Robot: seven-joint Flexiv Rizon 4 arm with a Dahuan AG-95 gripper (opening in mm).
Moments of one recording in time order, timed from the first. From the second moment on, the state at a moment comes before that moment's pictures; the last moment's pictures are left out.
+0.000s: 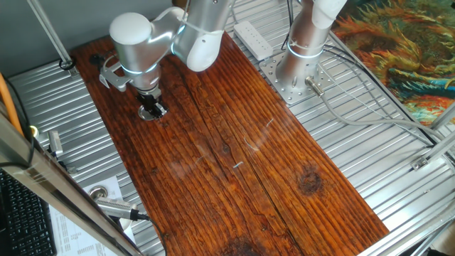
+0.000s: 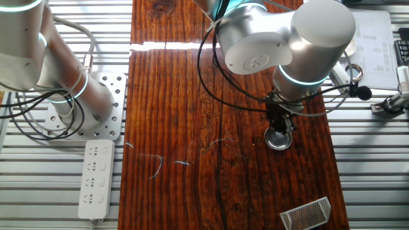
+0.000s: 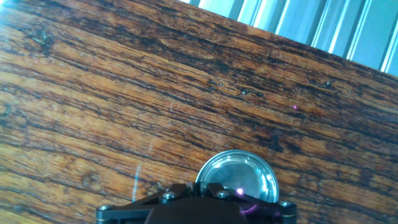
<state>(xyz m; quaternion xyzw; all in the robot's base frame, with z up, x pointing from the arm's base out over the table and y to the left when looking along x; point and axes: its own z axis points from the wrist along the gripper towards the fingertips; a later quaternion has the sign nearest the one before) 0.557 -0.063 0.013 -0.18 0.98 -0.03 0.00</state>
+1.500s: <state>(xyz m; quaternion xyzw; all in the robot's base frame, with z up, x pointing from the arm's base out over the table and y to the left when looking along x) 0.552 -0.039 0.014 -0.17 0.99 -0.03 0.01</state>
